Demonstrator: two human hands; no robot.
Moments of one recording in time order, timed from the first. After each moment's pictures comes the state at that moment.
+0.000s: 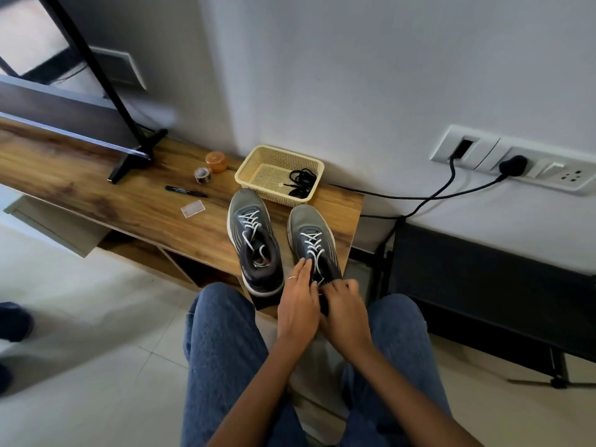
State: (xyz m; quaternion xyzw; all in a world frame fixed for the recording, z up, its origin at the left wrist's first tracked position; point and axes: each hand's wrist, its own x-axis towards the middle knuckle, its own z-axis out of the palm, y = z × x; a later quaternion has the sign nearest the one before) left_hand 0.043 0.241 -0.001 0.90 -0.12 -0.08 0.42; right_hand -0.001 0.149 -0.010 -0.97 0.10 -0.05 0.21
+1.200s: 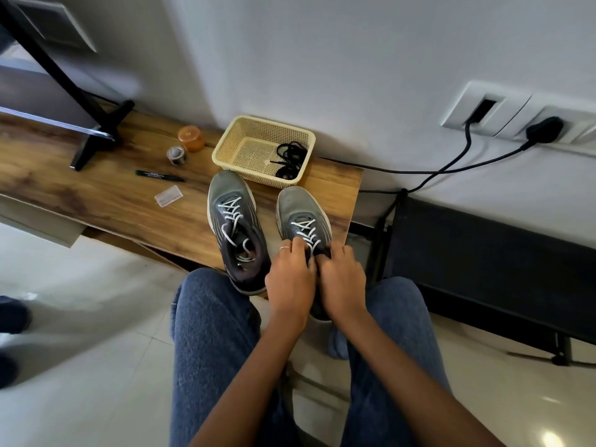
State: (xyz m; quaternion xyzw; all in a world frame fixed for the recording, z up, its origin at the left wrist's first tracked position) left_hand 0.086 0.208 0.008 0.96 -0.08 -0.06 0.26; right_hand 0.055 0.128 -0.008 -0.98 0.15 -0.02 0.13
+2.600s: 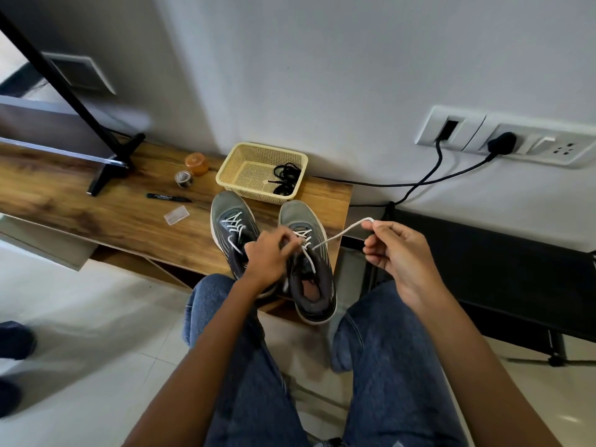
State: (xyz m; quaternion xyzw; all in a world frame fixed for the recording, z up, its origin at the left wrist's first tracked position) left_hand 0.141 0.241 0.026 0.87 -0.20 -0.17 0.42; right_hand 0.019 0.067 0.110 -0.60 0.34 -0.09 0.71
